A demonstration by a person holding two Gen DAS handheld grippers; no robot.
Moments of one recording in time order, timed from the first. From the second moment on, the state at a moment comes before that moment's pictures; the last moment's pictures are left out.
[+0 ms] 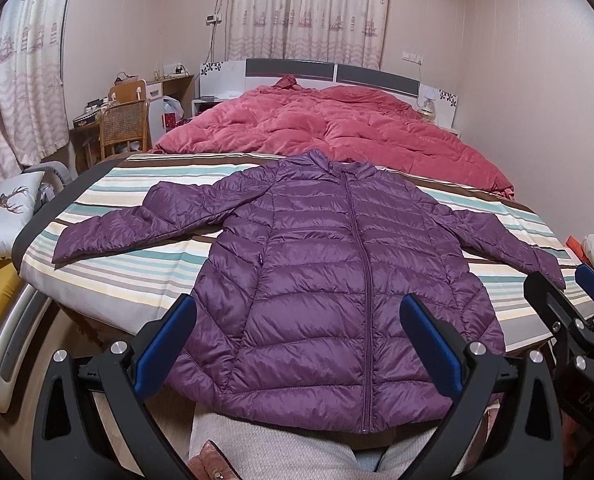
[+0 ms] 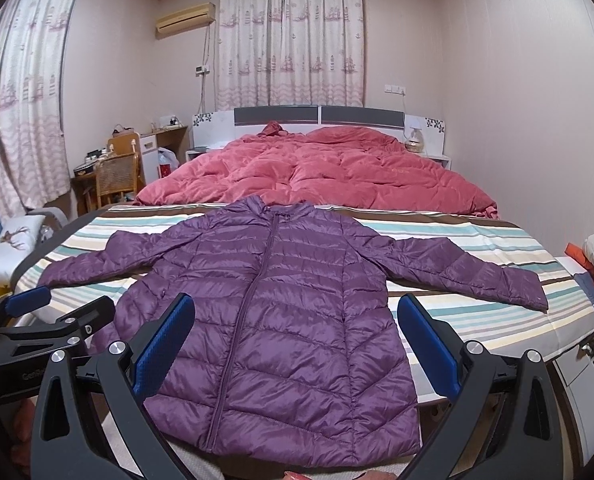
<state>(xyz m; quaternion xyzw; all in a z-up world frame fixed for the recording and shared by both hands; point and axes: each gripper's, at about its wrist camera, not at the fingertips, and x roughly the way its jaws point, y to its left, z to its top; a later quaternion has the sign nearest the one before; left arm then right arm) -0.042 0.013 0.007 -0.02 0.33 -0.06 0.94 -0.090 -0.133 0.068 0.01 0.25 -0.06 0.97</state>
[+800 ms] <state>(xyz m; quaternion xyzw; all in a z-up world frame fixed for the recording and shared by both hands) -0.045 0.011 0.007 -0.02 0.33 -0.06 0.94 -0.089 -0.136 0.067 0.02 0.25 -0.07 0.96</state>
